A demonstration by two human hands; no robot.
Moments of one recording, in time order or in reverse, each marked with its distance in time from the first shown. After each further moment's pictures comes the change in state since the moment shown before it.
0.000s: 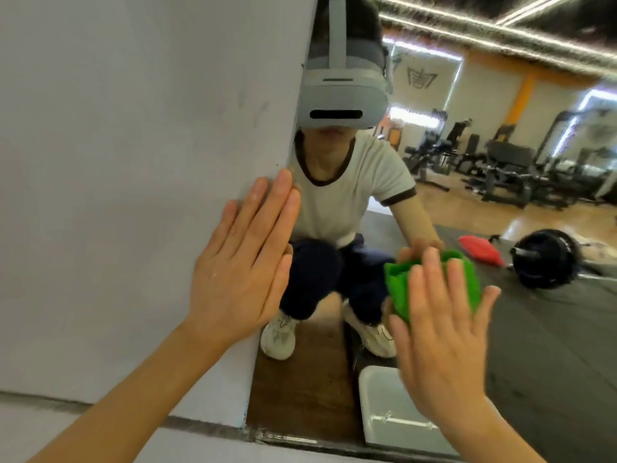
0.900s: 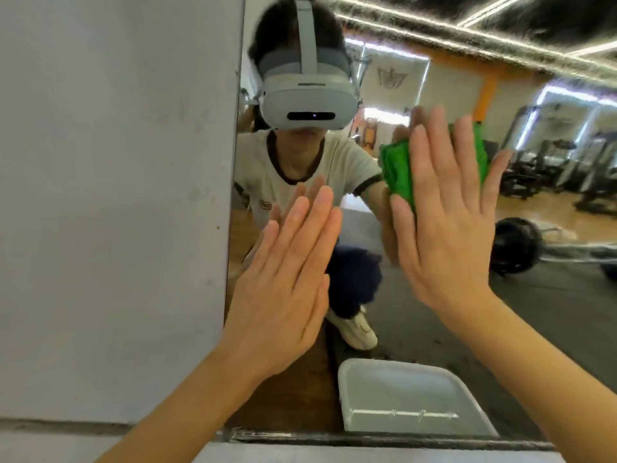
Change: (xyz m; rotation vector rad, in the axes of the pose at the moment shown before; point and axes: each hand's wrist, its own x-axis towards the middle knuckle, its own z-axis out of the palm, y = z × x) left_hand 0.024 0.079 -0.001 -0.257 -0.097 -0.035; right_hand 0.090 0.055 -0.024 0.020 0.198 0.011
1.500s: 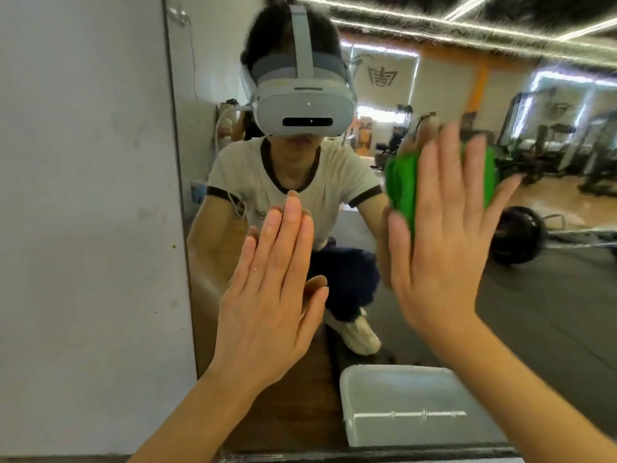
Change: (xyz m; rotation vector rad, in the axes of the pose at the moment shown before) left_hand 0.004 0.009 0.024 0.213 0.000 -0.030; right_hand -0.027 0.010 0.003 0.048 0.098 0.203
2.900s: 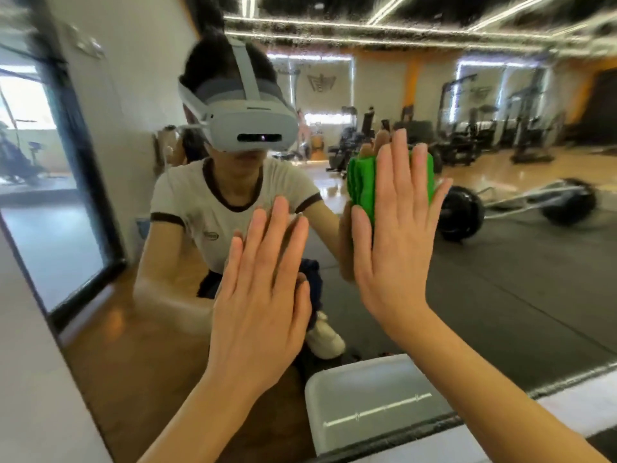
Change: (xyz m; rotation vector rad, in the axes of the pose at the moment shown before) left_hand 0.052 0.082 0.017 -0.134 -0.035 0.090; right_hand -0.006 0.068 -0.026 0.024 0.025 0.248
